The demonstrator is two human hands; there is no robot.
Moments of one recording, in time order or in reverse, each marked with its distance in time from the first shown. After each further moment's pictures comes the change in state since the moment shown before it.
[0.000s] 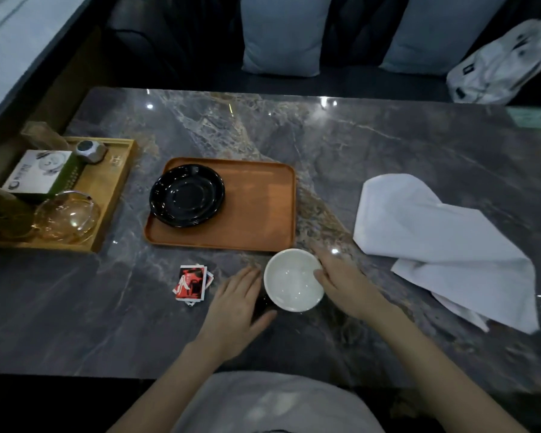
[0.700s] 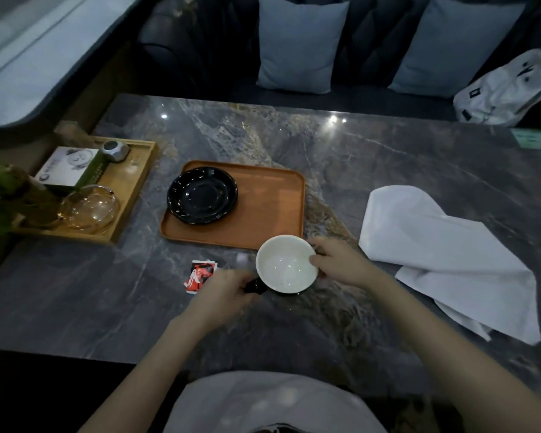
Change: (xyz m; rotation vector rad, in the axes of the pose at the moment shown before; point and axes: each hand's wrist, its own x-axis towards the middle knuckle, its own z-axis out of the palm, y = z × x) left_hand 0.004 -0.008 -0.053 -0.399 -0.117 -0.210; right_hand 0.025 -0.044 -0.033 0.161 -0.142 0.076
